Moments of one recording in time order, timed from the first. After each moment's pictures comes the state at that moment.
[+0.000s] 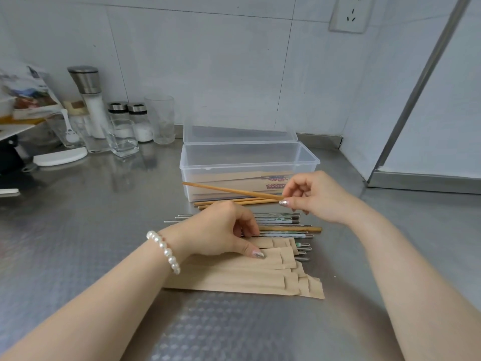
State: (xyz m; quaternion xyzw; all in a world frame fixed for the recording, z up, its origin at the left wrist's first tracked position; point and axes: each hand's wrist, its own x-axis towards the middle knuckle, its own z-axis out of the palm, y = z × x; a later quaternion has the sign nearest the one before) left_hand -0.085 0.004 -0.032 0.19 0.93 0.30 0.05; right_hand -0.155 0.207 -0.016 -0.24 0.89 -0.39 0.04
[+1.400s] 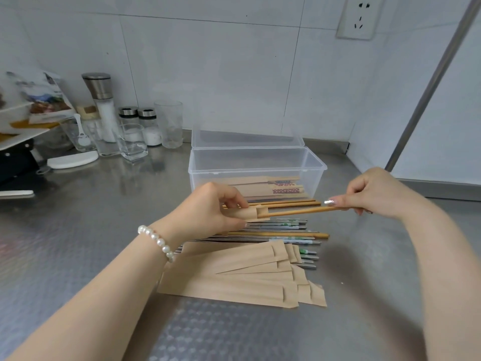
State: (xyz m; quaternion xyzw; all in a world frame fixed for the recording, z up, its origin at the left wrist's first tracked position) left_hand -0.094 -0.023 -0.029 0.12 0.92 0.36 -0.09; right_hand -0.160 0.264 0.012 -0.13 0.94 -0.31 0.01
